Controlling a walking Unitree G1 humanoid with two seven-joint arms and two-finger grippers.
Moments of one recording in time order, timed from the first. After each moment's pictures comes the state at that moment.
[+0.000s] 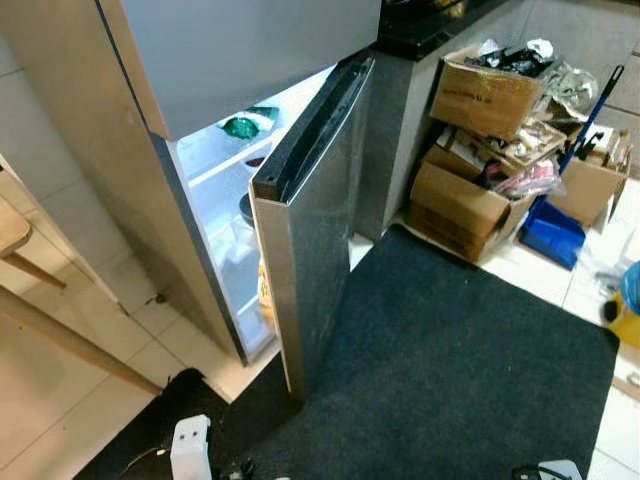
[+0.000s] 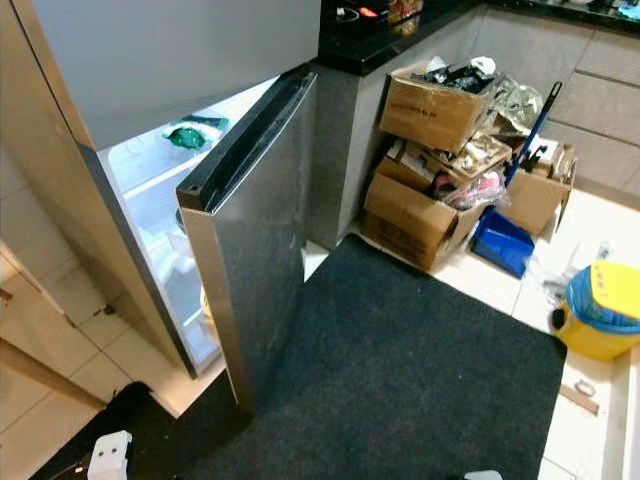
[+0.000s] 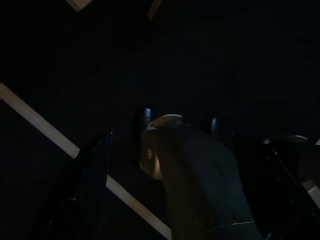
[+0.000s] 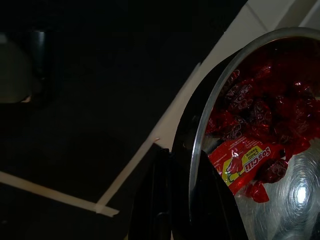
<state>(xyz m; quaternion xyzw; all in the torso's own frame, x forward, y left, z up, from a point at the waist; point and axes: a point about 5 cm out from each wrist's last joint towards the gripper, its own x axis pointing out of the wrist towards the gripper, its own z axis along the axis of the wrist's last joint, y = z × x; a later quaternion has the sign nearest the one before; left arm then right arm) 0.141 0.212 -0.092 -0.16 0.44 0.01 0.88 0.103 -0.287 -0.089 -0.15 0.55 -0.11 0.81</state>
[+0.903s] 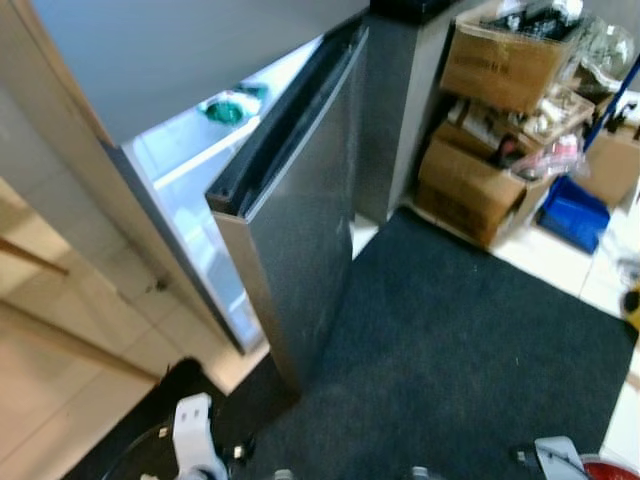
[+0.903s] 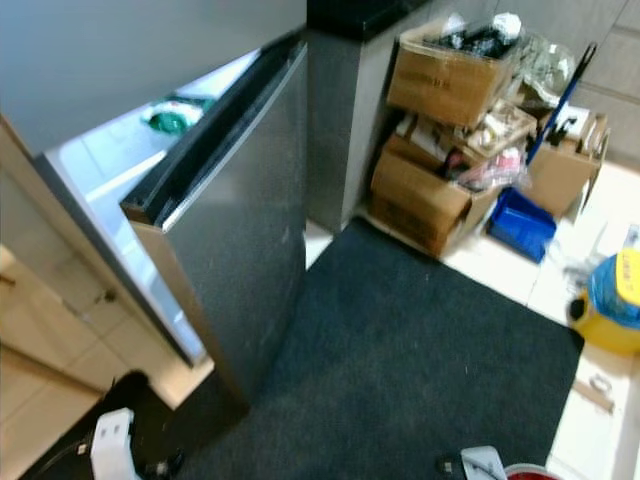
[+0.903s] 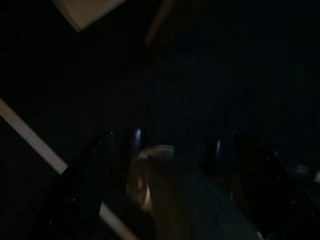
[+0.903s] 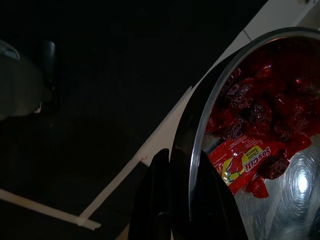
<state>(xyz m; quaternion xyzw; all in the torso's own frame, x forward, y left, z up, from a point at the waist) 0.167 0.219 -0.080 -0.17 0.39 0.04 0.90 0.113 -0.284 -0.087 -0.16 0.54 -0.10 0.82</state>
